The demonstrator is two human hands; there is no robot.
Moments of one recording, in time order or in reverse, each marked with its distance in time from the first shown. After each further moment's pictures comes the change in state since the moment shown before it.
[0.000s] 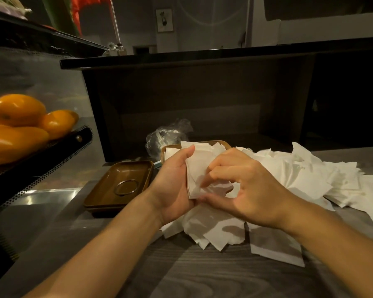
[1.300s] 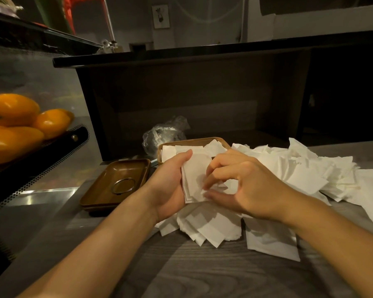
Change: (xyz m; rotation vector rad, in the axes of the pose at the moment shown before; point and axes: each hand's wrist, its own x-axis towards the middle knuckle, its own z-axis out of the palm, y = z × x) left_hand 0.001 -0.001 0.001 0.014 0.084 -0.040; right_hand -0.005 0.009 -0.004 0.021 -0.085 0.099
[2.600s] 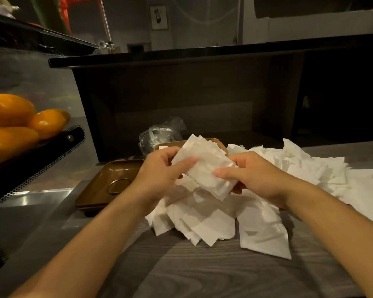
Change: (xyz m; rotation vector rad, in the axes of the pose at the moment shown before) left_hand 0.006 0.003 -0.014 0.556 0.249 0.368; right_hand 0.005 0.006 -0.018 0.635 -0.121 0.627
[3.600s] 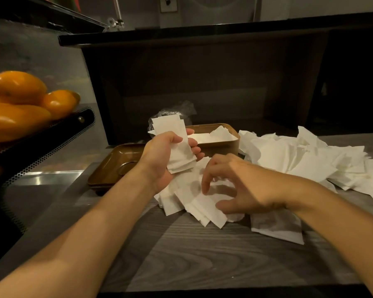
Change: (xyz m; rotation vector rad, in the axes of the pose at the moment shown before) left_hand 0.010 -0.006 -0.006 -0.496 0.113 -0.267; right_hand -0.008 -0.001 0.025 -0.719 -0.332 -0.266
